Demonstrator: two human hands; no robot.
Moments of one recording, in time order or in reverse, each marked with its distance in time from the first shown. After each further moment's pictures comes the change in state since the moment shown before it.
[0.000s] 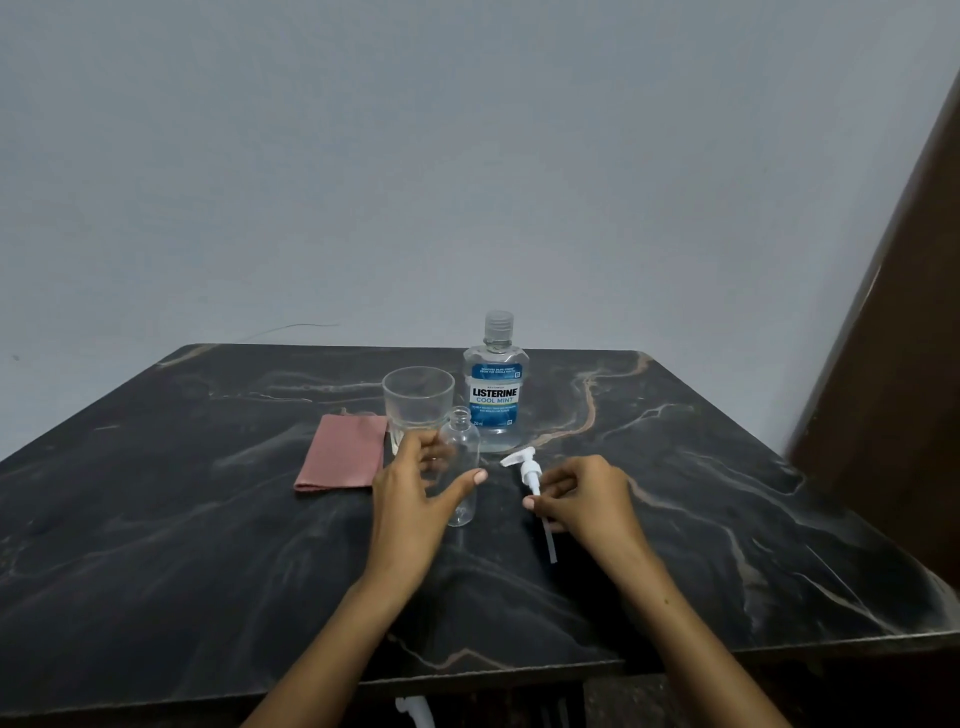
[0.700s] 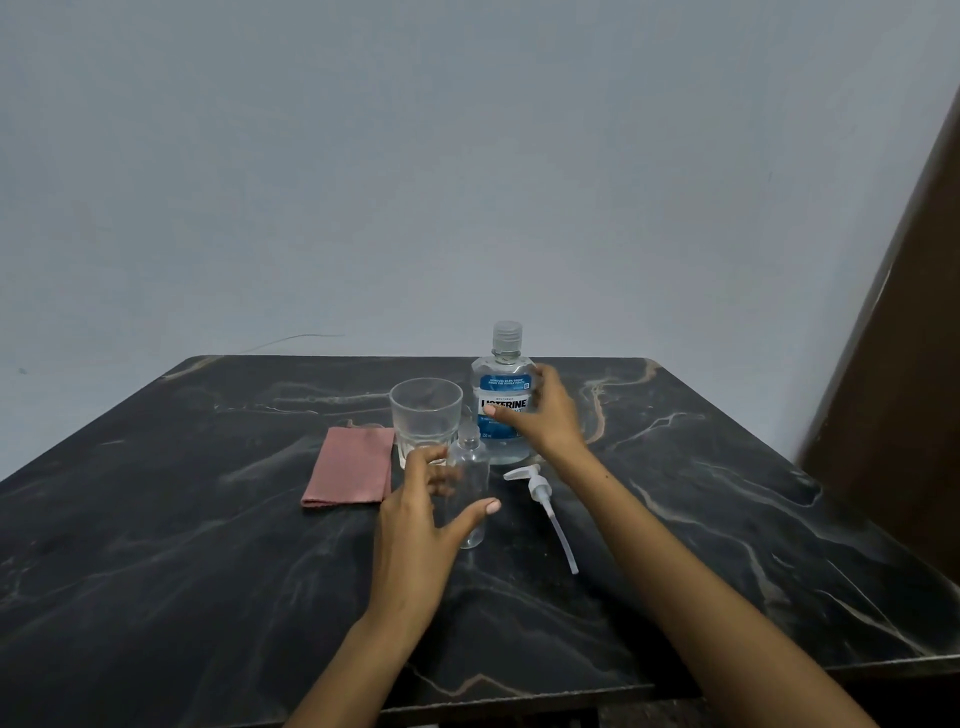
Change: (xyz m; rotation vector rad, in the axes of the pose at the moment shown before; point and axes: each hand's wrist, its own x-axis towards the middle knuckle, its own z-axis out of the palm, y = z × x) left_hand -0.007 -0.012 -0.003 0.114 -0.018 0.091; right_hand 0.088 -0.048 0.028 0.190 0.068 -0.171
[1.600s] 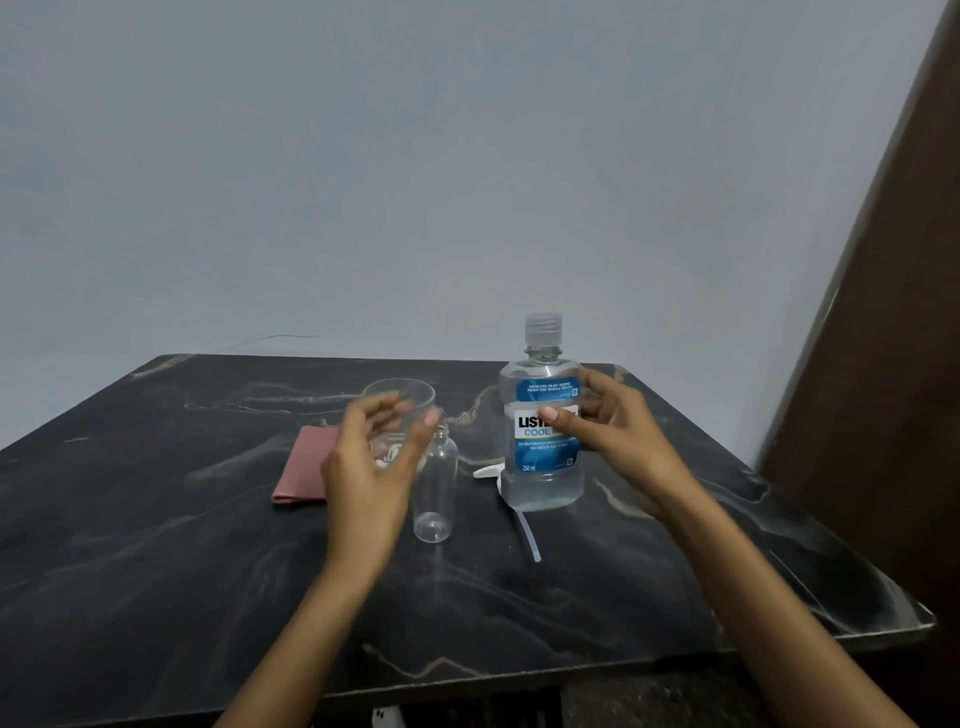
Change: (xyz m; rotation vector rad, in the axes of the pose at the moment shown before) left_hand 0.021 0.046 -0.021 -0.331 0.183 -0.033; right_hand -0.071 -0.029 -0.102 0.317 -0.235 -0.114
